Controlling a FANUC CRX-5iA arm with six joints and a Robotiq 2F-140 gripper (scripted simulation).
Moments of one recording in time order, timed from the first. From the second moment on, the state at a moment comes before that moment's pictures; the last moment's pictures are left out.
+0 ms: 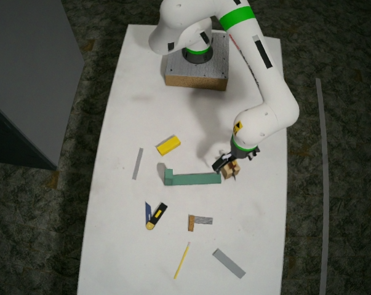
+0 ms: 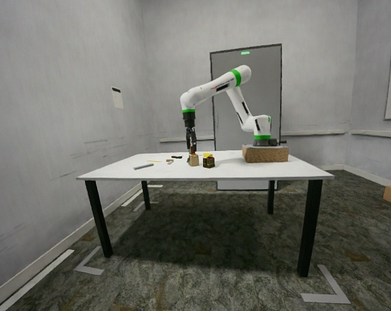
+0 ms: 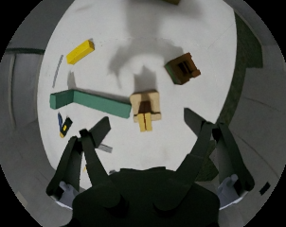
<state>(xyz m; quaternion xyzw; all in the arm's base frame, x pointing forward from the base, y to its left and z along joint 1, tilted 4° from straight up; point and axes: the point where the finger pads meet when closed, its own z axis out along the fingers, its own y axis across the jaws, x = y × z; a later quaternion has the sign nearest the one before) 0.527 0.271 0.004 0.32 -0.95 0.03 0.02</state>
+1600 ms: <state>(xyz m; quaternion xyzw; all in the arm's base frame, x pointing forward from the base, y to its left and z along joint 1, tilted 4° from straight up) 0.527 0.271 -0.003 0.32 -0.95 0.03 0.02</state>
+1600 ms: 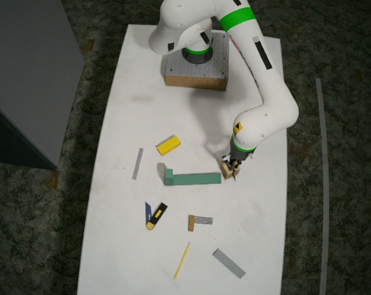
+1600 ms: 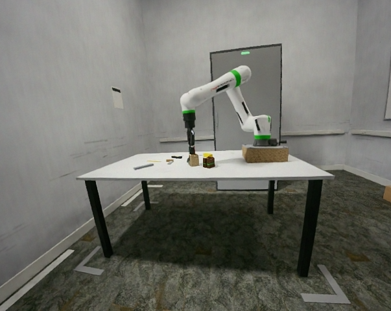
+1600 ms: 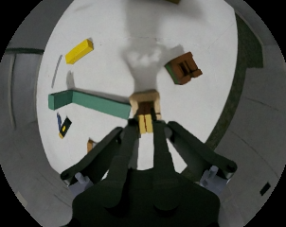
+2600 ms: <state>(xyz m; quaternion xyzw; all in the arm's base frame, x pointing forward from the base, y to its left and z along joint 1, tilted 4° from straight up) 0.527 0.271 0.008 0.32 -0.95 0.03 0.02</state>
